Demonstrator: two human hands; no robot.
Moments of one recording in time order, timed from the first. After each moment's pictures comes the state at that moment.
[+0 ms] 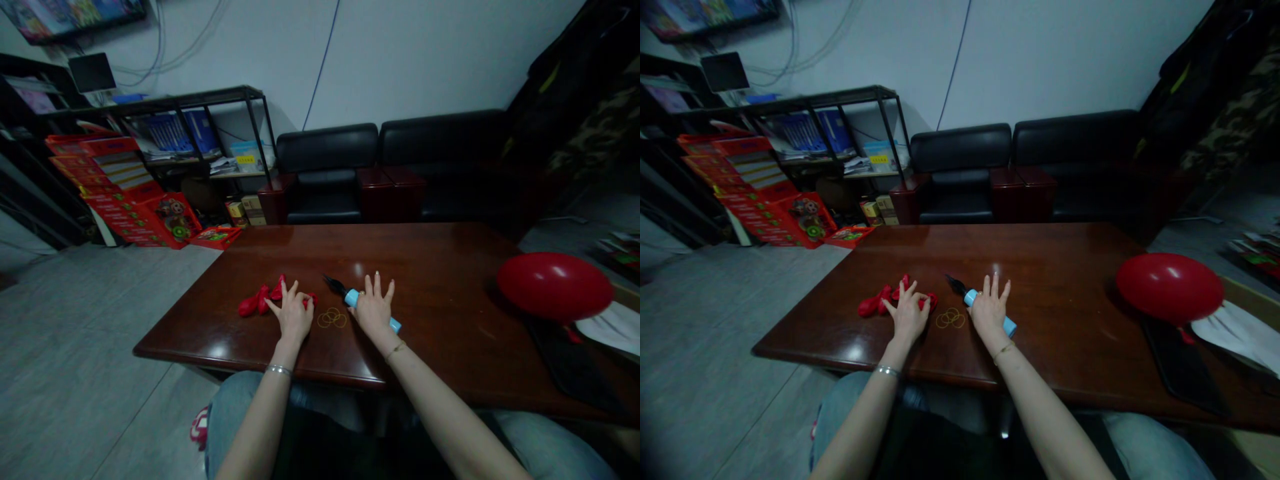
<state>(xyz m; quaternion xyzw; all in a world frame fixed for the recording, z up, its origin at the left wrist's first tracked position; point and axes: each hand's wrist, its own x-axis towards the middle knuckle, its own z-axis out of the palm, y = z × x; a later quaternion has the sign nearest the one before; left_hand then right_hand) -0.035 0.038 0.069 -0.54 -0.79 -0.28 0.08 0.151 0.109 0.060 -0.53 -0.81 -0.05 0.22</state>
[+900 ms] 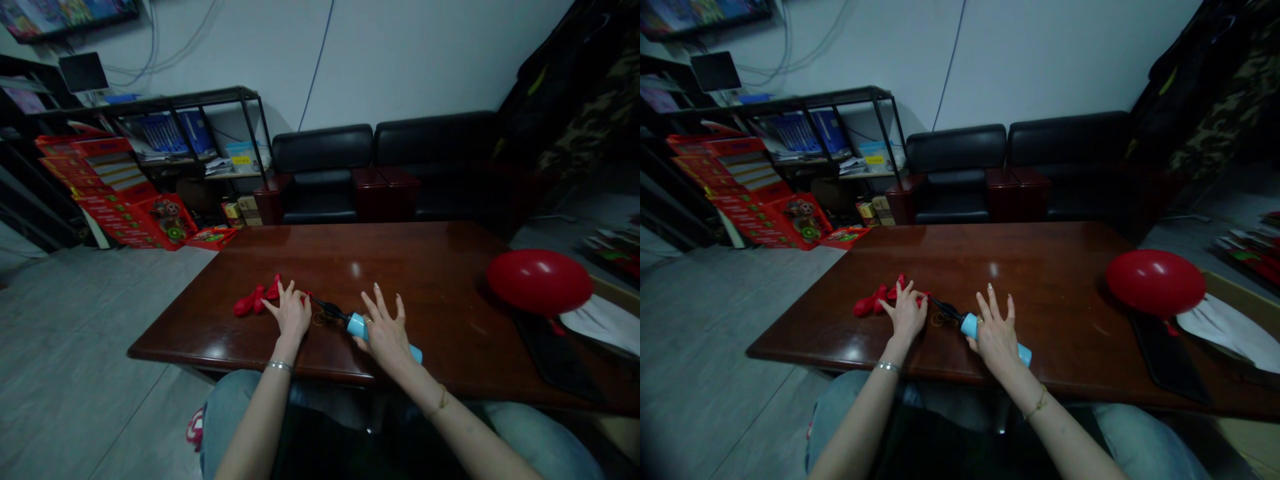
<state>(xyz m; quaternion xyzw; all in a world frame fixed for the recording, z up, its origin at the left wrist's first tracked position) -0.023 0.039 0.072 -0.52 -0.80 -0.27 0.08 0.206 0.046 0.080 -0.43 -0.88 -0.09 0.19</state>
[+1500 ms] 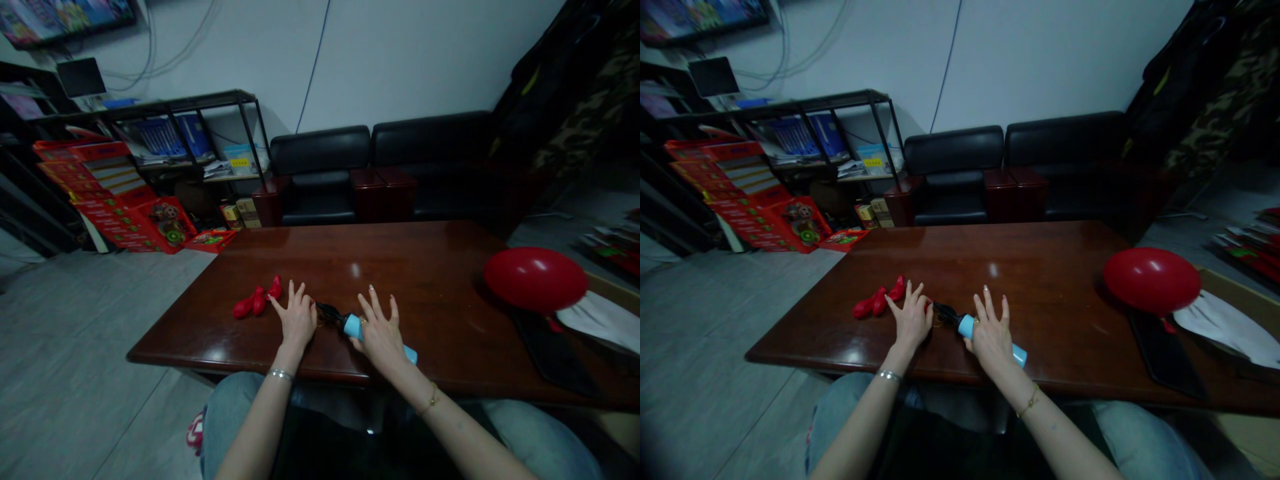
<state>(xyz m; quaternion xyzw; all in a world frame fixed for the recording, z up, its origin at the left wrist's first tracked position) -0.013 0.030 0.066 -0.63 -0.72 -0.25 0.17 0.198 0.046 0.074 -0.46 -0.87 -0.10 0.17</state>
